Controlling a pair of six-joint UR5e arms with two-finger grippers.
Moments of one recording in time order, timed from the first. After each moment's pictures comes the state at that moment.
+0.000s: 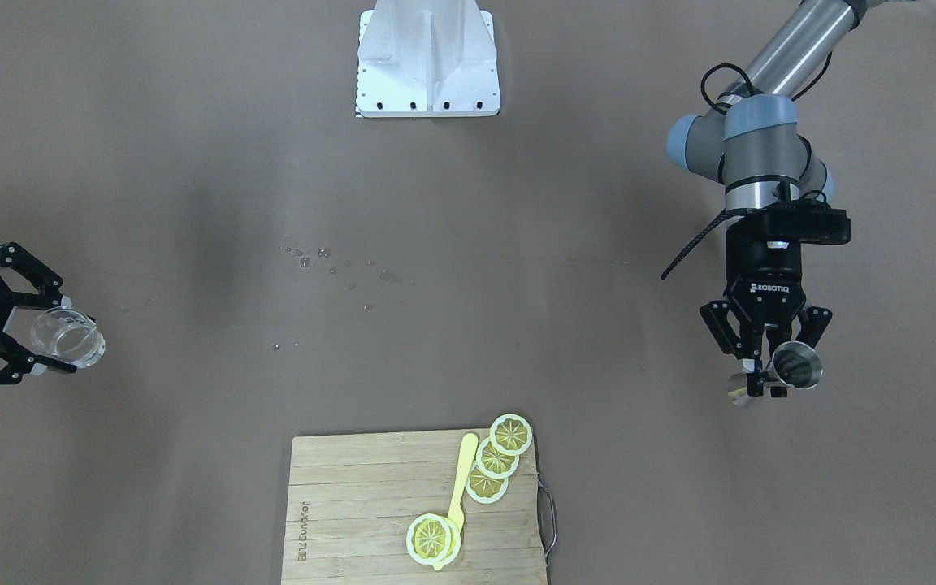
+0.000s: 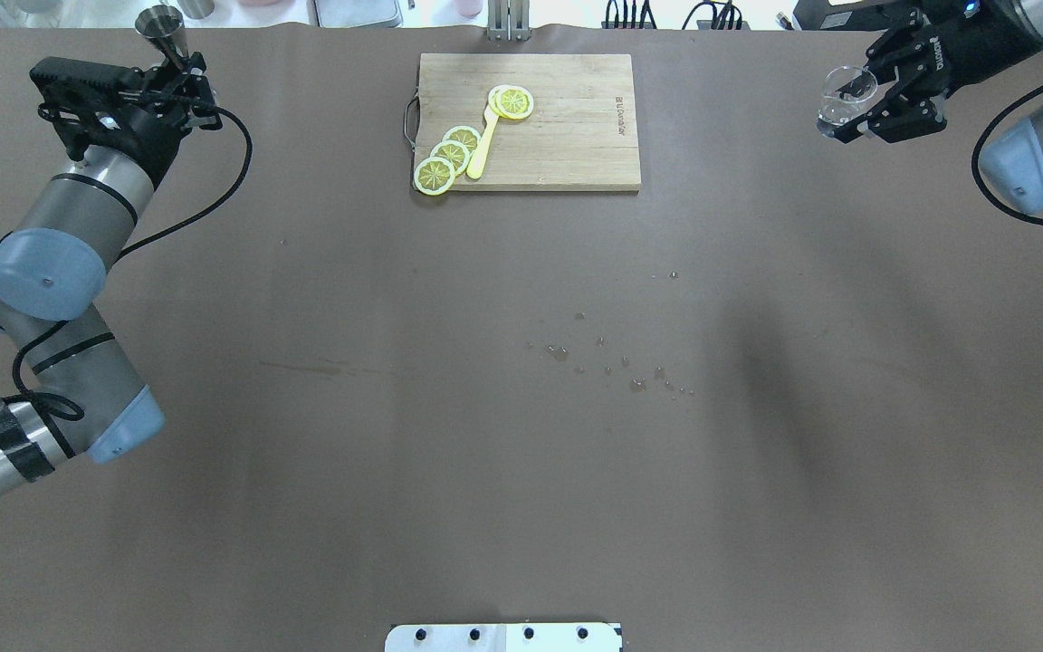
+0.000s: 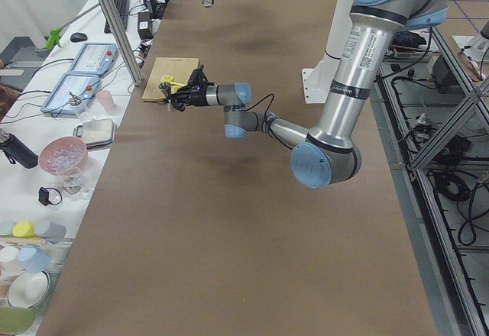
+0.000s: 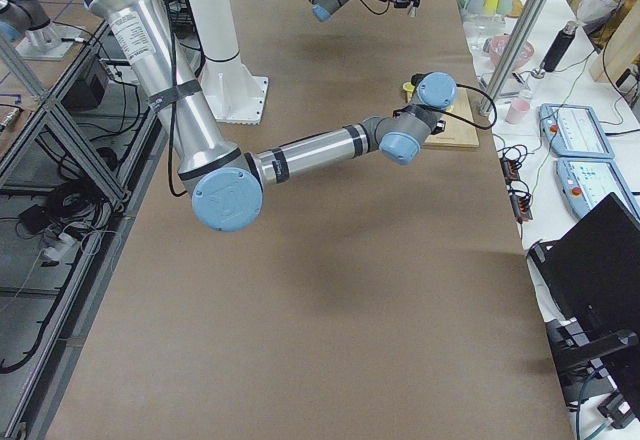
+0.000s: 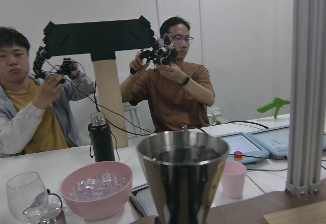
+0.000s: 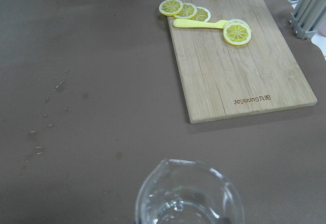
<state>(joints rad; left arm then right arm) -0.71 -1.92 -1.46 -2.77 -0.90 -0.82 1.22 -1.14 1.45 -0.89 2.62 -0.41</state>
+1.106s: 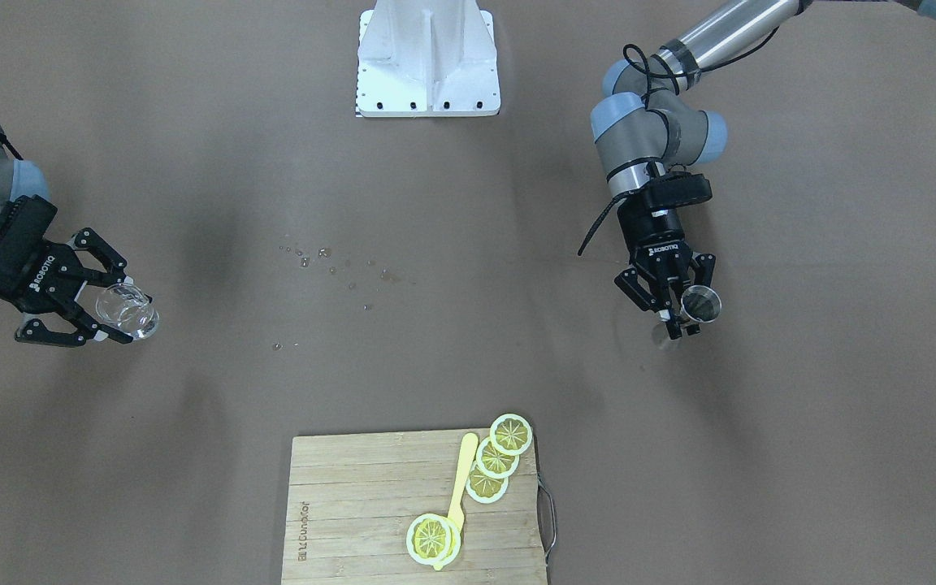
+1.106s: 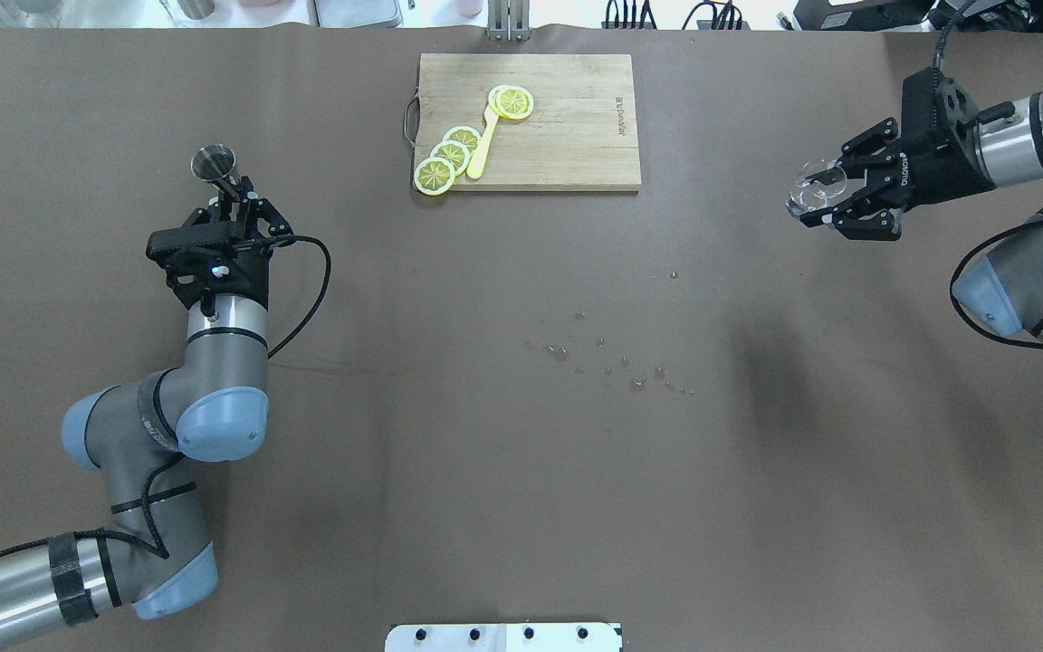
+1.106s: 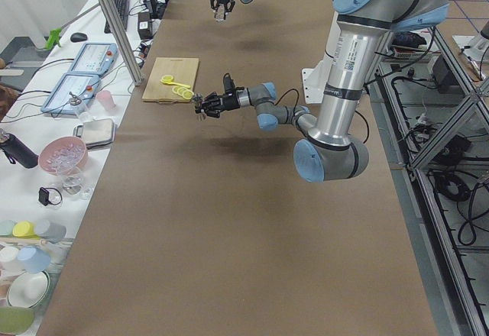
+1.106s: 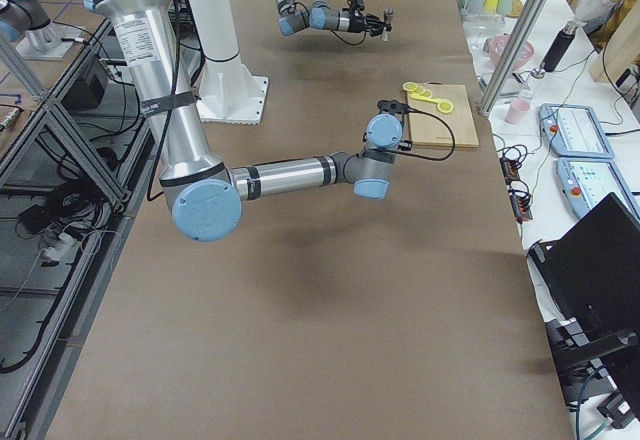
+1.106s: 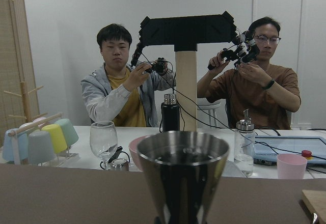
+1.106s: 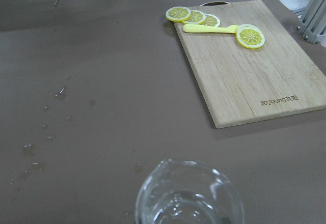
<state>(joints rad) -0.40 -1.90 -1.53 -2.23 -0.45 -1.36 1.06 -1.28 1.36 -0.28 2.43 -0.01</state>
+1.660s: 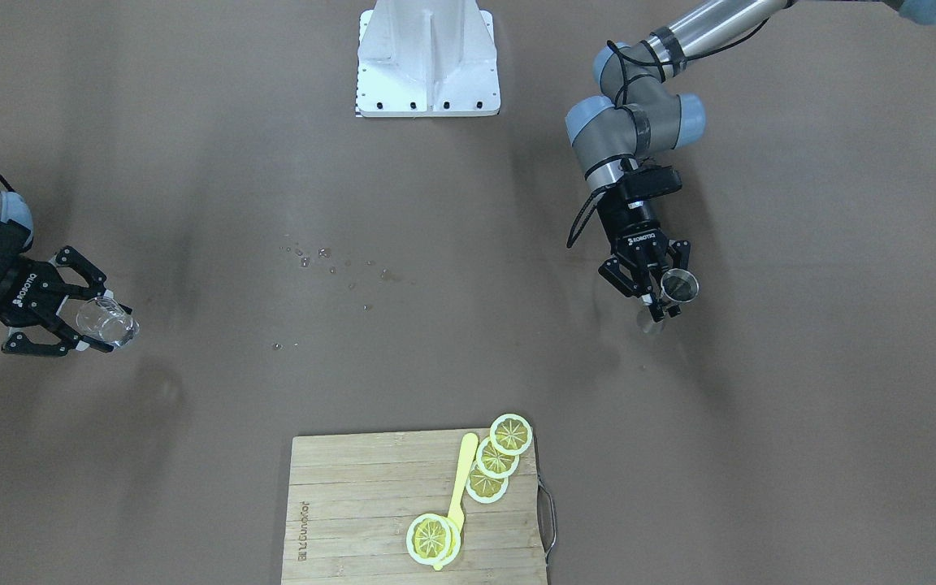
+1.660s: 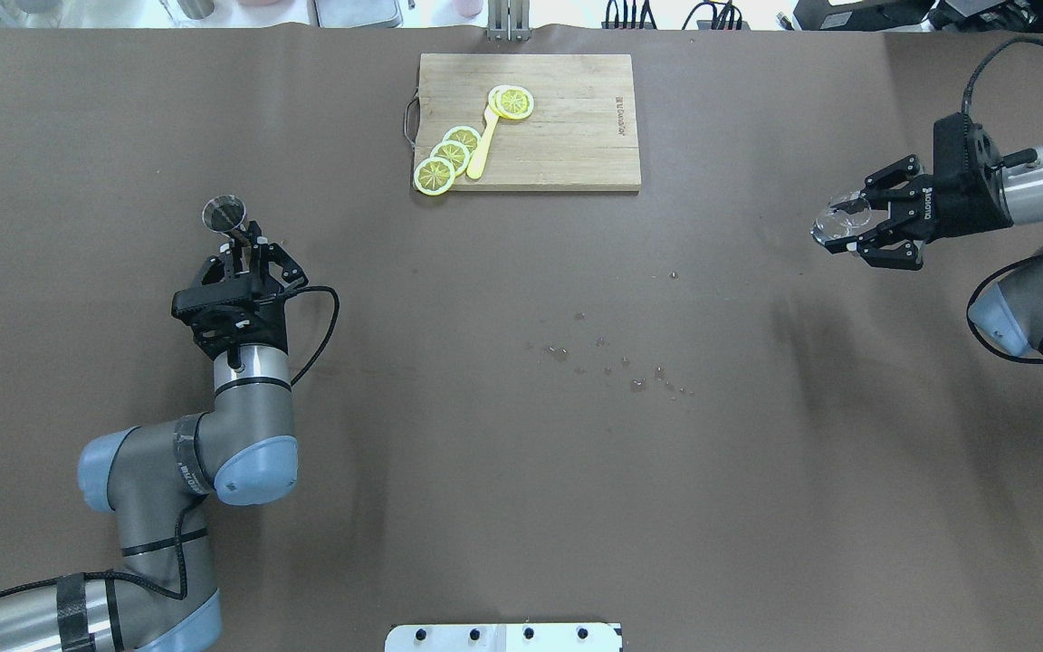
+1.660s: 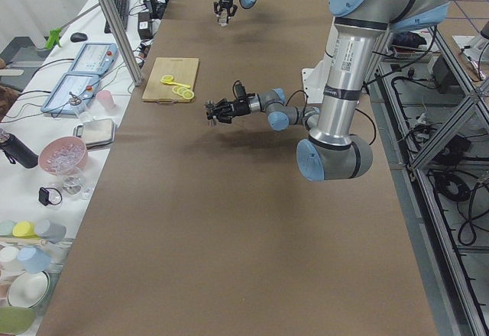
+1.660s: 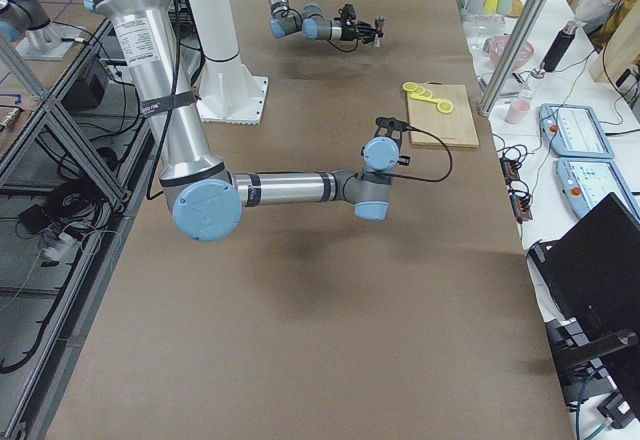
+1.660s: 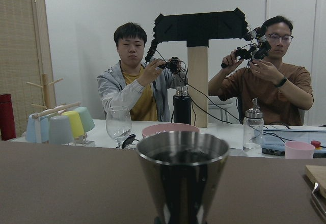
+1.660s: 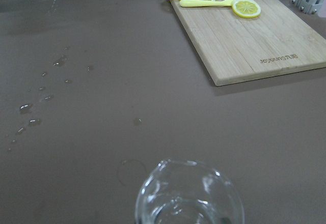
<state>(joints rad) -0.33 -1.90 -1.53 -1.99 -0.36 -1.61 1.06 -1.28 1.14 0.01 2.44 0.05</state>
